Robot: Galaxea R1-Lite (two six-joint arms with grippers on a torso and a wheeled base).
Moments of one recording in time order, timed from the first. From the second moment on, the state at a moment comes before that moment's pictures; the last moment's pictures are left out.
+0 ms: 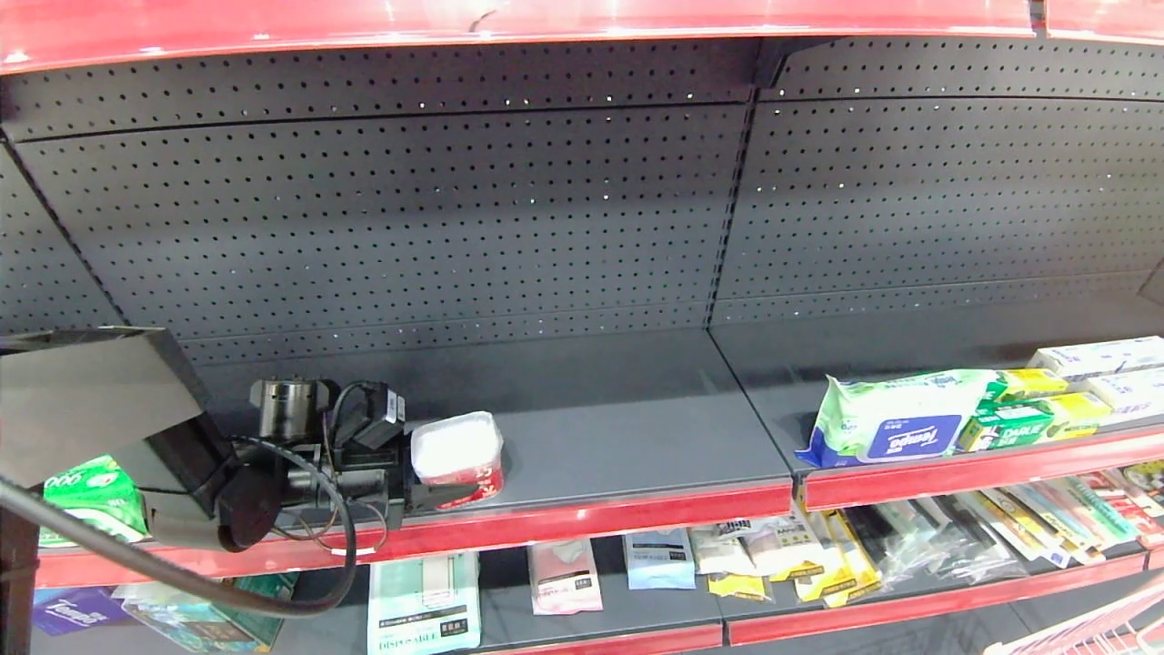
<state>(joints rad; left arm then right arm) -0.07 2.25 -0.70 -0.94 -1.08 0.67 -0.17 0.10 -0.13 0.13 -0.04 -0.22</state>
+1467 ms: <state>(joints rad) -0.08 2.24 -0.62 -0.98 -1.05 0.68 -0.17 0.10 -0.12 0.13 -0.04 -0.22</state>
